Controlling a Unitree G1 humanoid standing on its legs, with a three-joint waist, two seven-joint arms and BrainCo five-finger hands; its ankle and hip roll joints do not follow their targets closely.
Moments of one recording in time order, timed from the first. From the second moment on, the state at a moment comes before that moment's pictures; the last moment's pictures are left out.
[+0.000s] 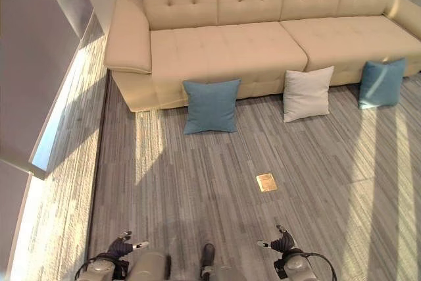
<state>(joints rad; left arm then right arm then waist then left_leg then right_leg) -0.07 0.30 -0.24 1.15 -0.18 -0.11 0.07 -0.11 -0.29 0.26 1.22 -0.02 -0.08 -0.16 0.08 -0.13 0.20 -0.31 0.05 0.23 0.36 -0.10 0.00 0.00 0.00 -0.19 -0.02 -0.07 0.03</state>
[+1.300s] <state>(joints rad) -0.11 0.25 -0.24 1.15 -0.16 -0.10 0.05 -0.04 -0.36 0.29 1.09 -0.02 -0.07 -0.14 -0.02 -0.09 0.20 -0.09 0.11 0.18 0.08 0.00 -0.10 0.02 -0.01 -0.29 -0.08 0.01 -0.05</state>
